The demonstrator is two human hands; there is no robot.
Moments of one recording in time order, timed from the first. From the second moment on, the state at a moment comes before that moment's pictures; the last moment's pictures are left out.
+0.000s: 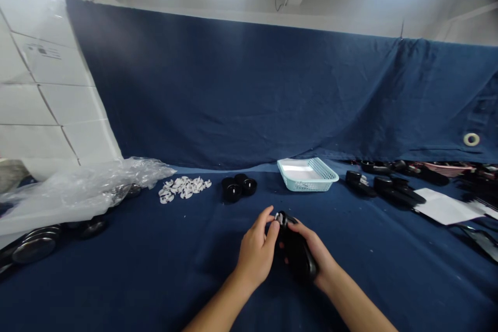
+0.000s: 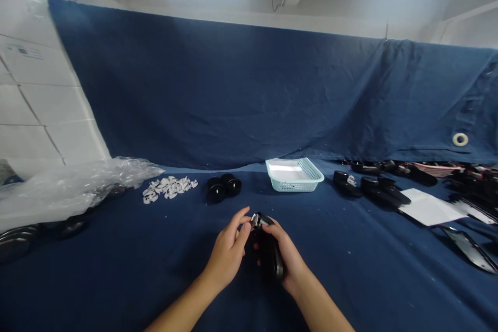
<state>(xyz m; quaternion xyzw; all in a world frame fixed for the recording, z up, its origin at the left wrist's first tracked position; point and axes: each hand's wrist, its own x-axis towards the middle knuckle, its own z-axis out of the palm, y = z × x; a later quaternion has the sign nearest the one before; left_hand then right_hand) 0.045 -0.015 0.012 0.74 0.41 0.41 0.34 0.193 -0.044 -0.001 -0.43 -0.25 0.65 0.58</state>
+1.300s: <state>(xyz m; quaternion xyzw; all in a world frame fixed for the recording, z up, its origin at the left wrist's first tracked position) 0.046 -0.015 0.015 0.66 0.45 0.46 0.38 0.187 -0.046 0.002 -0.44 -0.29 0.63 0.57</state>
